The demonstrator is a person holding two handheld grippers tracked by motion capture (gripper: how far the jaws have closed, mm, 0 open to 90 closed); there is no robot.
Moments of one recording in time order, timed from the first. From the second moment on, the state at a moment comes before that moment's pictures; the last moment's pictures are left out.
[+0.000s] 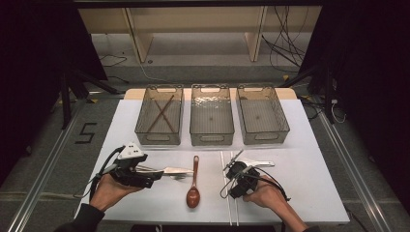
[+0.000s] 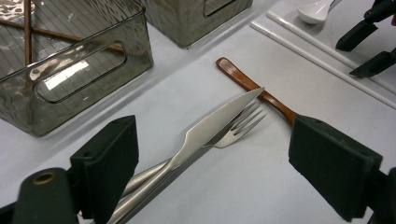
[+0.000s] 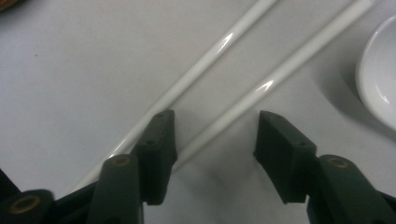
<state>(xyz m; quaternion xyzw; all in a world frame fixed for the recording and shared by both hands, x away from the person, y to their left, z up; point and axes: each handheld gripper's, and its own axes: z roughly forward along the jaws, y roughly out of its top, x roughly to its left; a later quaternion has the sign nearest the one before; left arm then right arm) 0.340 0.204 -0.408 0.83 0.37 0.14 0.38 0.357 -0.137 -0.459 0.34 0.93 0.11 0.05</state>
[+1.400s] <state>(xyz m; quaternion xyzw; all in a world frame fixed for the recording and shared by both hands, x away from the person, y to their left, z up) 0.340 0.200 -0.412 0.84 0.36 0.13 0.37 0.358 -0.142 -0.456 0.31 0.94 0.10 0.03</state>
